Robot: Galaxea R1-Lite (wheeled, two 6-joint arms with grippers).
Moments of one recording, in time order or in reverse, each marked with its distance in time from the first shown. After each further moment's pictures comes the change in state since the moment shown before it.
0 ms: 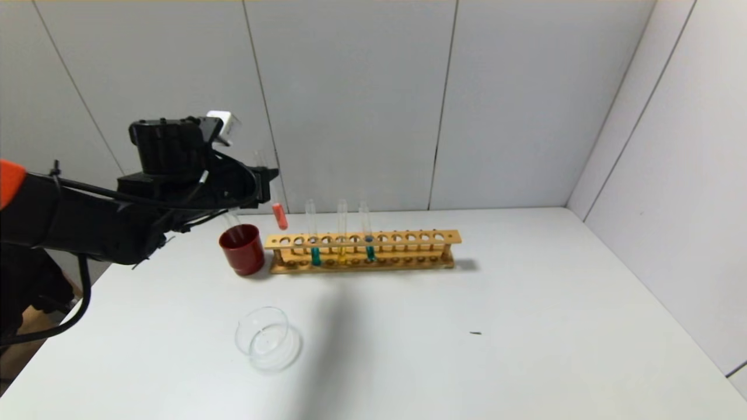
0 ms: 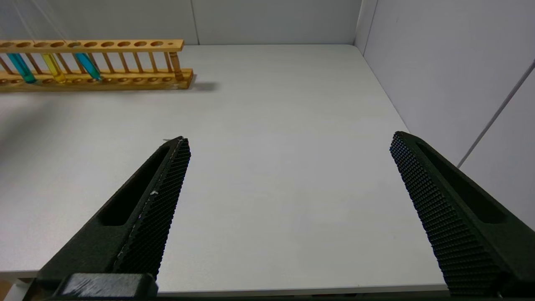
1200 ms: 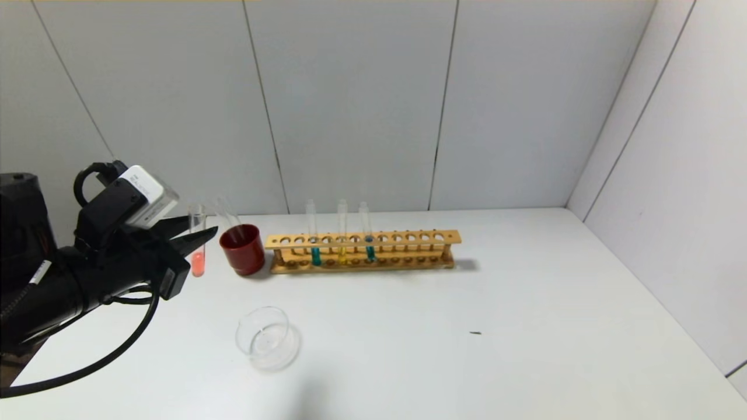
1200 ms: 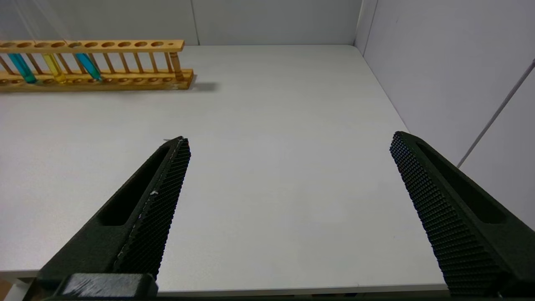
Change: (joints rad) left arm 0.035 -0.517 0.557 0.025 -0.037 0.563; right arm 0.000 -0.001 0.000 0.000 0.000 0.000
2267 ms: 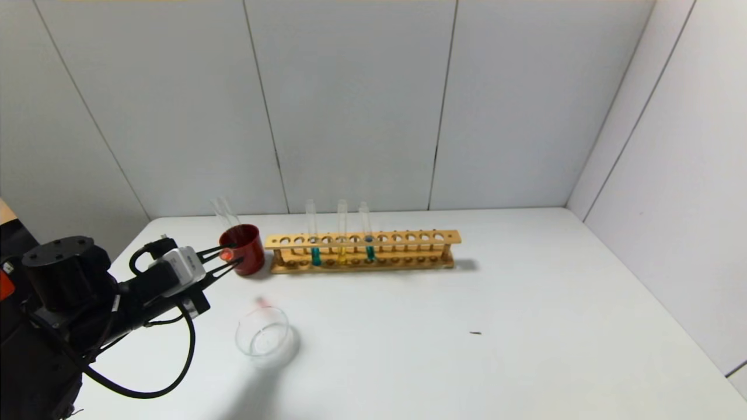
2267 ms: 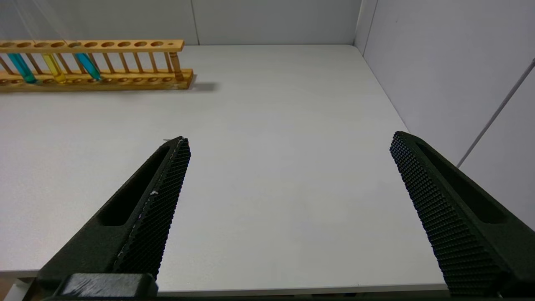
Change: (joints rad) left arm 0.189 0.533 0.244 -0.875 -0.467 0.304; right arm 0.000 0.000 0.000 0.000 0.000 0.000
